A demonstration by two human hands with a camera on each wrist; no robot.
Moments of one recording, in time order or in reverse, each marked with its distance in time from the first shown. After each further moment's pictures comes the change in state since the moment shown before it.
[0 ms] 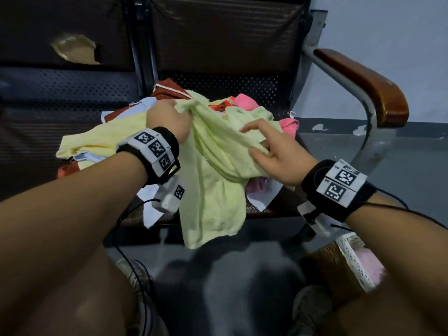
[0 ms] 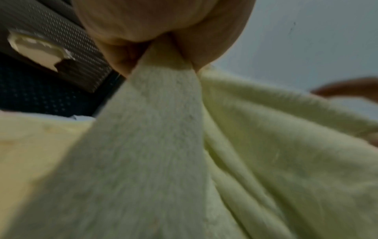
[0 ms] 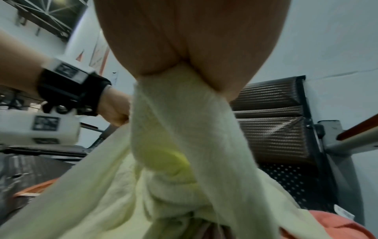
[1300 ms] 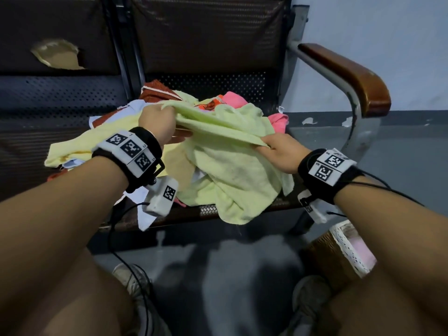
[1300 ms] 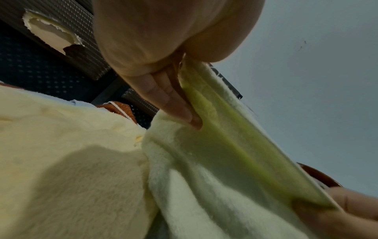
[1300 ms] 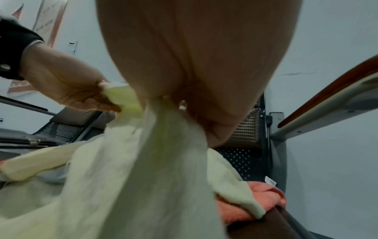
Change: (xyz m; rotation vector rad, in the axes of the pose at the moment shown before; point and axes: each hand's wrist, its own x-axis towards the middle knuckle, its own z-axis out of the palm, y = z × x) left_hand -0.006 0.003 -0.004 -0.610 -0.281 -0.240; right_hand 0.004 0.040 -0.007 -0.242 -0.155 0.321
